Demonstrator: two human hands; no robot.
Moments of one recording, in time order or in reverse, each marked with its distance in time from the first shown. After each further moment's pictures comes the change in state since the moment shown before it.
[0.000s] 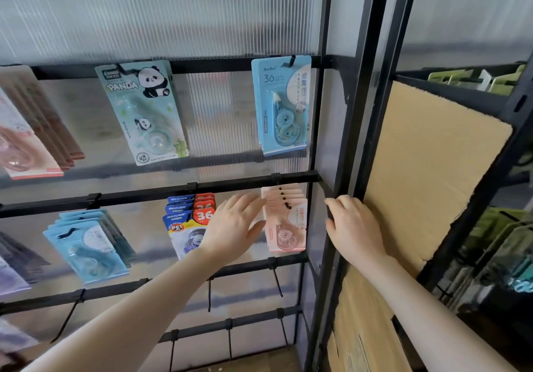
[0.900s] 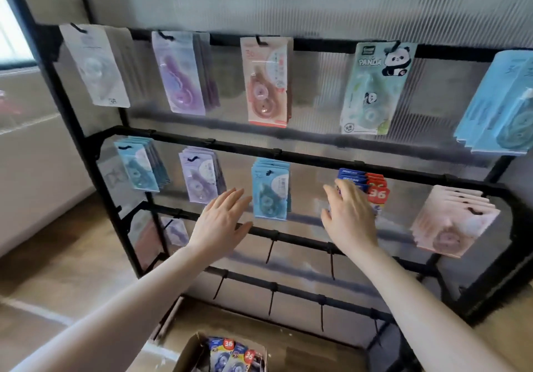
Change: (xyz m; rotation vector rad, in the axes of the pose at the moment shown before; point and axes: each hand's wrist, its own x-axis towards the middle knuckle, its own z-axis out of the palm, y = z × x) left_hand -0.244 -0.165 -0.130 0.211 -0.067 -0.448; right_hand 0.002 -0.286 0.011 0.238 0.011 -0.288
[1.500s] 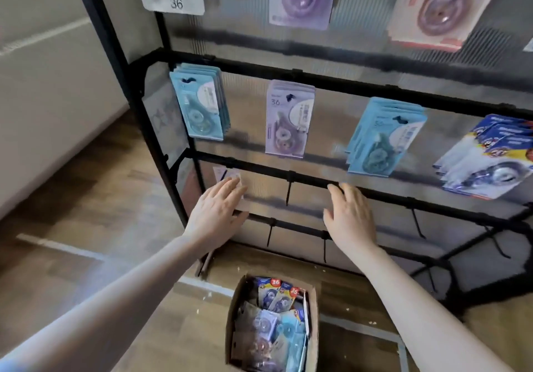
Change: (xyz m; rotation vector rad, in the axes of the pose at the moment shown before) left_hand -0.107 -0.226 0.049 -0.117 -0.165 -0.078; right_hand -0.026 -0.208 0.141 0.046 -0.250 0.088
